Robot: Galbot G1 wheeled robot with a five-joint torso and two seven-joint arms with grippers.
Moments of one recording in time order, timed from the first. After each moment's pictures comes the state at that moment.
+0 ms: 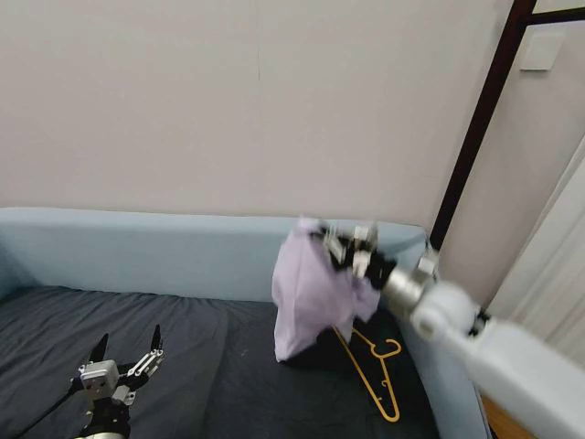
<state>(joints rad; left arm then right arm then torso) 1.66 -1.47 -0.74 -2.16 -0.24 -0.11 -0.08 -0.73 0.82 -0.25 1.65 0.70 0.25 -0.30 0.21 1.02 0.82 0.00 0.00</state>
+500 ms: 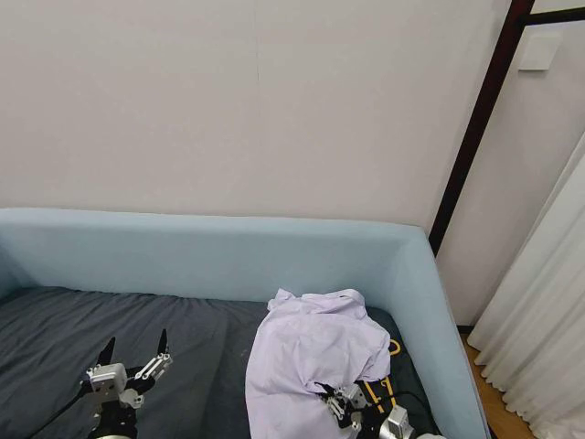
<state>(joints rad) 1.66 -1.48 -0.74 -2.15 -0.22 -0.11 -0.08 -1.02 0.90 -0.22 1.49 0.51 0.17 -0.38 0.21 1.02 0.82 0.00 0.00</state>
